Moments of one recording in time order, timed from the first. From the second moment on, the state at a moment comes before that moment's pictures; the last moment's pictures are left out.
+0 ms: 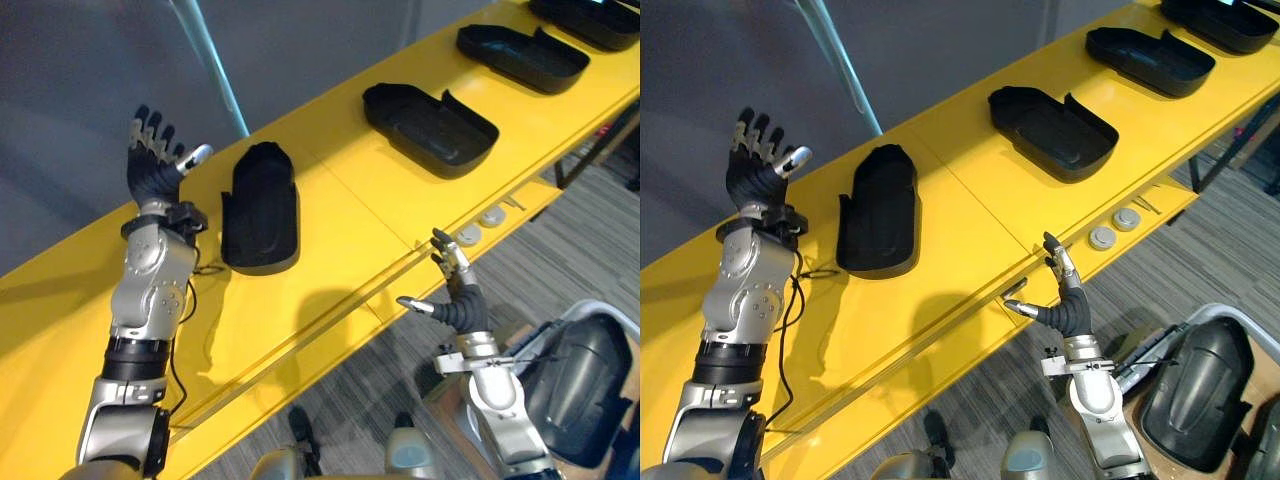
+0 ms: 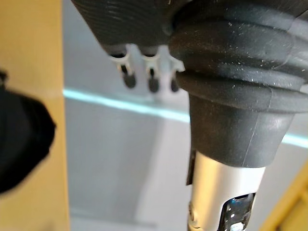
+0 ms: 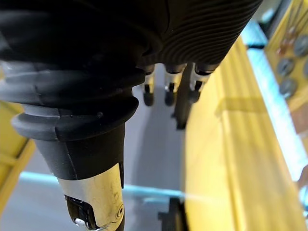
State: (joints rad) left arm -0.45 0.46 0.11 -0.02 -0.74 0.05 0.37; right arm 0.11 -0.30 0.13 -0.14 0.03 -0.35 -0.13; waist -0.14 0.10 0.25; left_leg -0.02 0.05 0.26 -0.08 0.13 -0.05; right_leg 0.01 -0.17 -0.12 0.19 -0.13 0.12
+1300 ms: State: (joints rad) left arm 0.46 0.00 -0.15 -0.16 -0.58 -0.18 0.14; right arm -0.68 0.14 0.29 0.74 0.22 -0.07 -0.75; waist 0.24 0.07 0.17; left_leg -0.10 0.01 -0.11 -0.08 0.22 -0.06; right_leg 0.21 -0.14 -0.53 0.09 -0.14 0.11
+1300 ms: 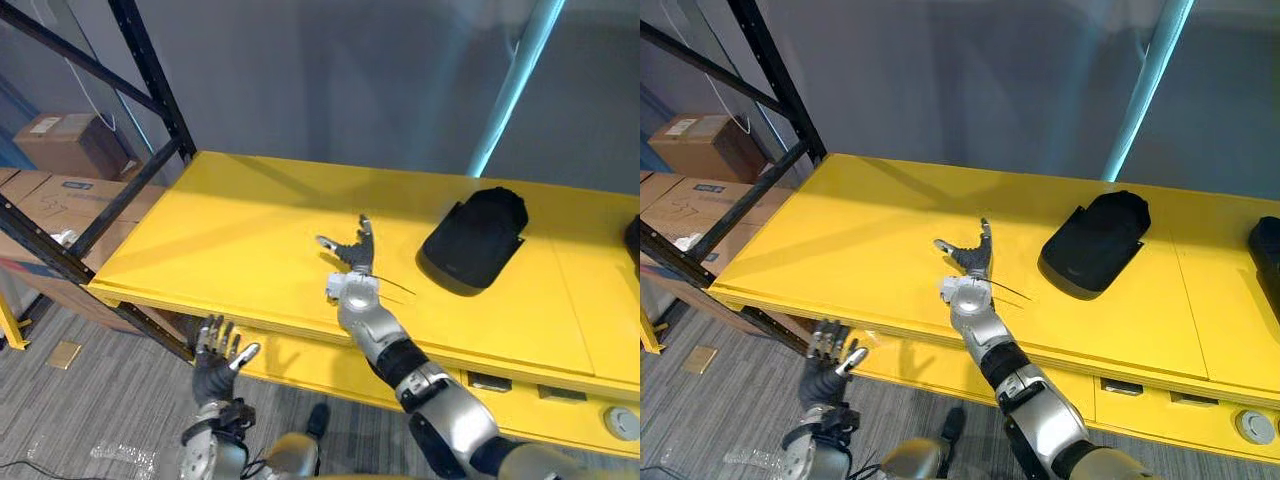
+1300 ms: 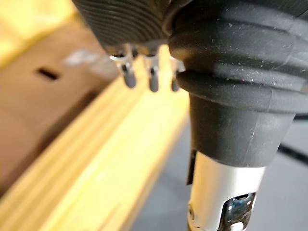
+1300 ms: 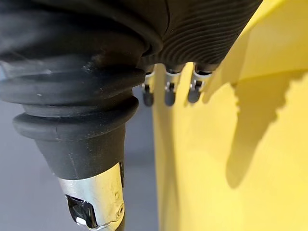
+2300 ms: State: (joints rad) left arm 0.40 0.07 -0.30 0.05 -0.69 -0.26 0.16; right arm -0.52 0.01 0.28 0.59 0.02 -0.11 -0.71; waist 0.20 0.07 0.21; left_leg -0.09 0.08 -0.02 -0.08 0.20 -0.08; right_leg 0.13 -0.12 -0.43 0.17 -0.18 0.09
